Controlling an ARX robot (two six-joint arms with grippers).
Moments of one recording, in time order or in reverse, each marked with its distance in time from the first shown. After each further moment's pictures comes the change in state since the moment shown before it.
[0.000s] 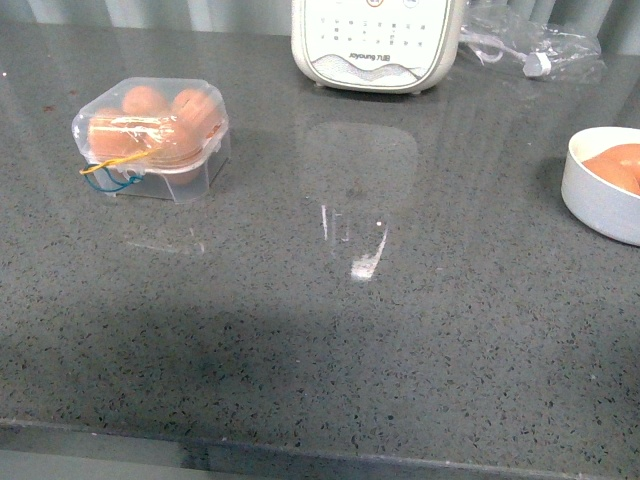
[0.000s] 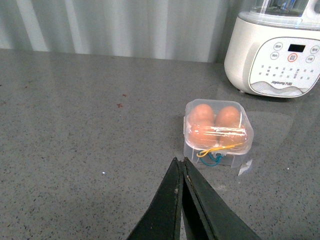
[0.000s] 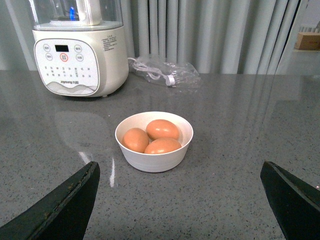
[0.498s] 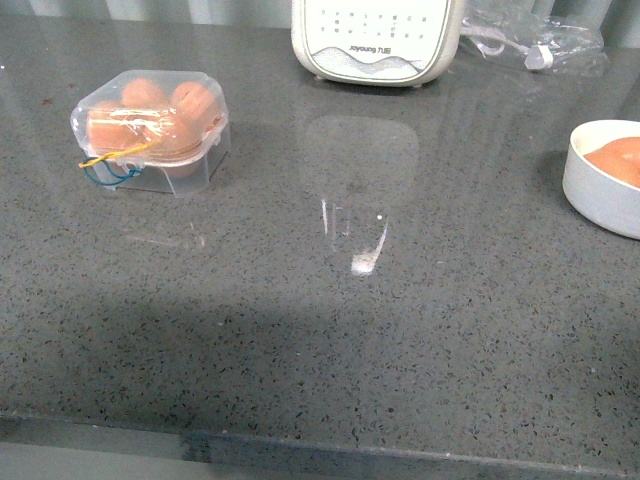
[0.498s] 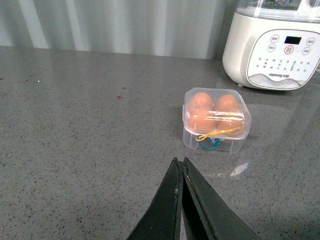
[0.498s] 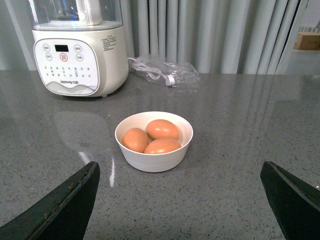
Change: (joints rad) left arm 0.000 -0.193 -0.098 -0.093 0.000 0.000; right arm 0.000 0.000 0.000 0.000 0.000 0.000
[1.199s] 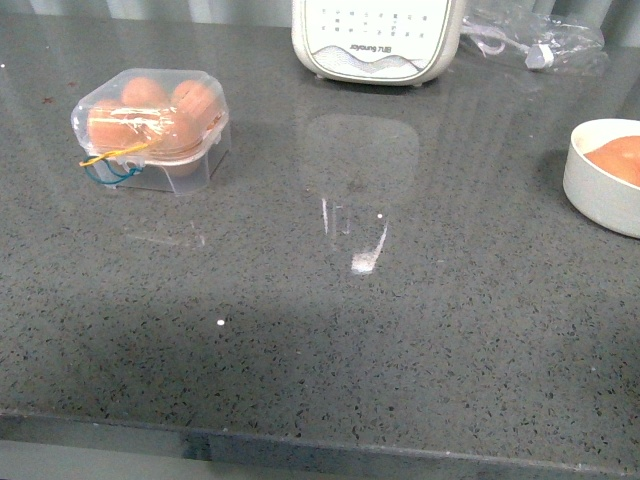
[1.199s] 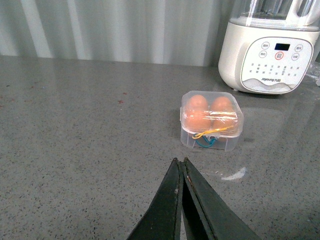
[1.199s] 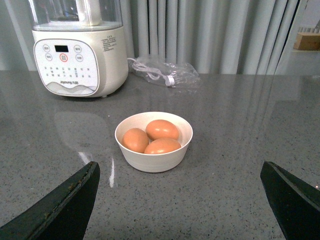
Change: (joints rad) left arm 0.000 -0.302 -0.019 -0.253 0.000 0.000; right arm 0.000 0.000 0.000 0.000 0.000 0.000
